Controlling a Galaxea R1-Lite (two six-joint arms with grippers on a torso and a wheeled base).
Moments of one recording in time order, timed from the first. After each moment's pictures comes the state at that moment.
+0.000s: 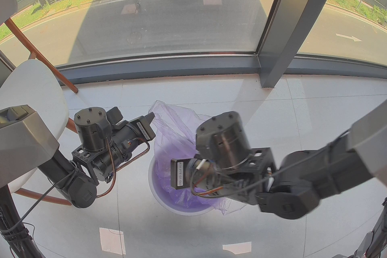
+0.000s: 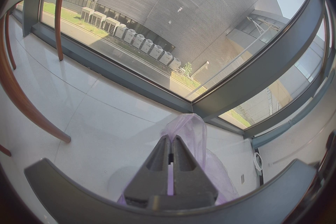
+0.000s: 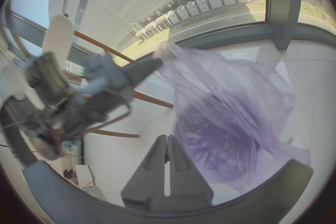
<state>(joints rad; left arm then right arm) -0.42 2.02 -0.65 -1.32 0.03 -0.56 0.96 2.05 -1.14 -0.39 -0.19 0.55</state>
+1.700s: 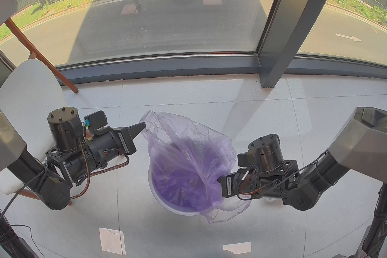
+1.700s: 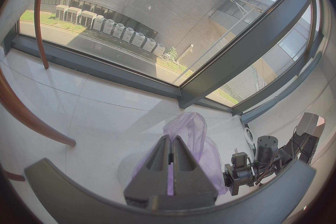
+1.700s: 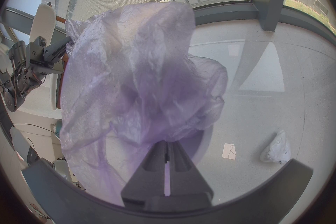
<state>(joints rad) -0.33 1.85 -0.52 -1.21 -0.25 -0.41 0.69 2.14 -0.81 -0.68 0.03 0.37</state>
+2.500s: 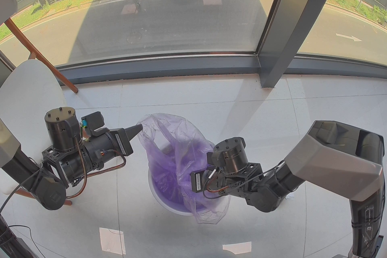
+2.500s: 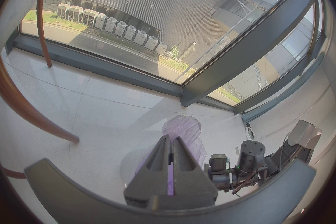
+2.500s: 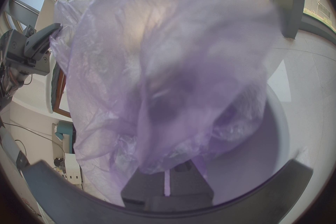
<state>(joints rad) -0.32 1.82 -0.51 -1.16 -0.25 -0.41 0.76 2.37 -1.09 -0.72 0.00 0.37</state>
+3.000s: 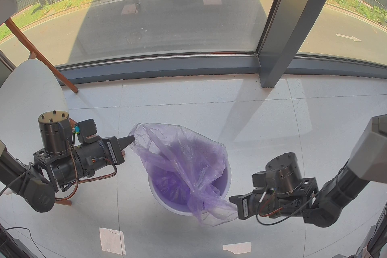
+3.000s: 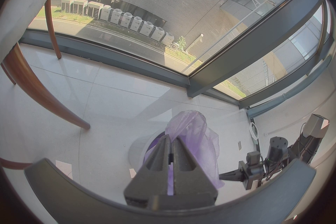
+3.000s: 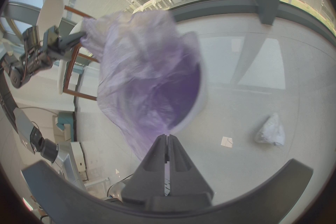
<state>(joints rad) -0.30 1.73 -0.47 -1.00 -0.25 -0.41 0.74 2.03 -0.55 -0.76 0.03 0.37</state>
